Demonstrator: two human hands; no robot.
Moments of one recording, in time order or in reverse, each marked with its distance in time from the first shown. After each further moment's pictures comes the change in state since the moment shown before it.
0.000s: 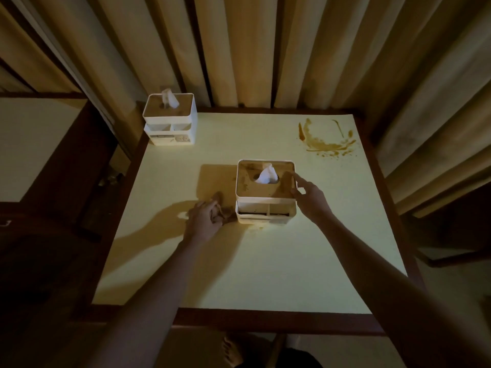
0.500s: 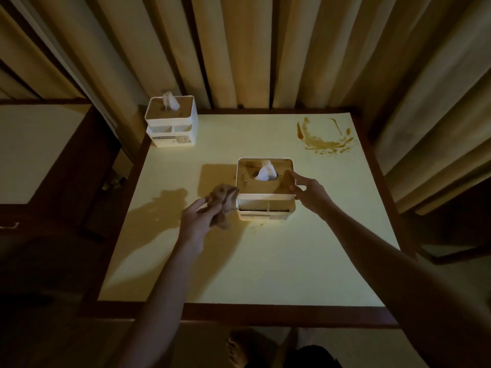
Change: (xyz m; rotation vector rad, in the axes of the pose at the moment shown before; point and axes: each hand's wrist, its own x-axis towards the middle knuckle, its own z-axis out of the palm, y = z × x) left_hand -0.051 0.036 -0.036 -1.045 0.071 -0.198; right_hand 0.001 0.003 -0.011 0.040 -0.083 -0.047
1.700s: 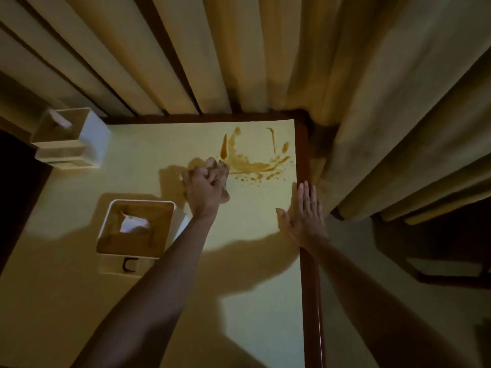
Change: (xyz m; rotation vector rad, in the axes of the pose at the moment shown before) left_hand 0.137 -0.004 0.358 0.837 0.390 0.312; right_hand 0.121 0.212 -0.166 -0.545 -0.033 -0.087
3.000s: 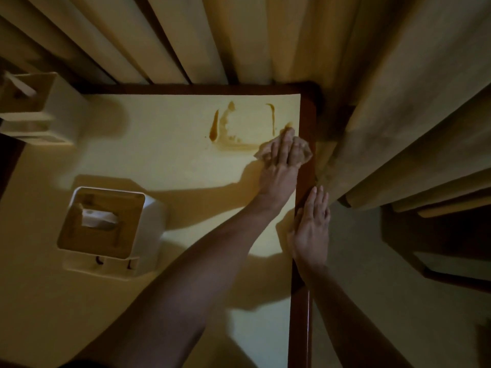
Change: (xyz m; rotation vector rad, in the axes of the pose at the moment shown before) left_hand -0.032 0.070 0.153 0.406 -0.366 0.637; right_hand -0.013 0.014 0.025 0.262 0.213 0.133
